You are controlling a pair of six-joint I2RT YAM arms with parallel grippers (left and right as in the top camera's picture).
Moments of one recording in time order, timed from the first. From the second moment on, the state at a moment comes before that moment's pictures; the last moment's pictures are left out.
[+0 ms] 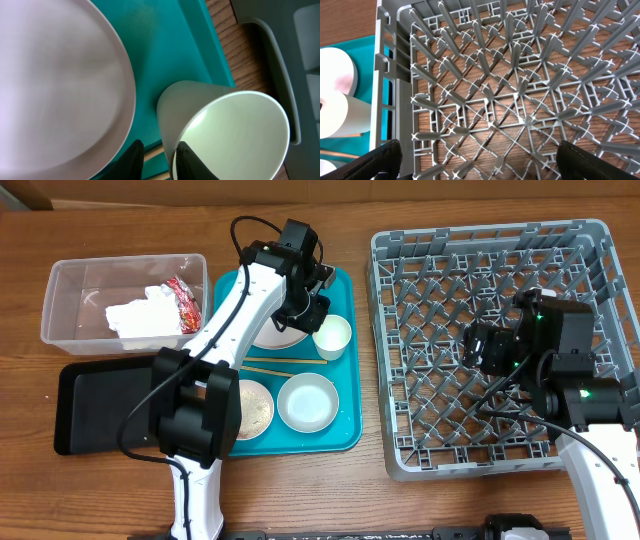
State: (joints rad) left arm -0.36 2.14 1.82 -1.07 0.21 0.04; right arm 0.00 1.13 1.01 -0.73 -0.07 0.17
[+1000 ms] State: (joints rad) left arm -0.36 2.15 1.82 -1.06 0.21 0.00; right arm 0.00 1.13 1.01 -0.73 -0.08 0.17
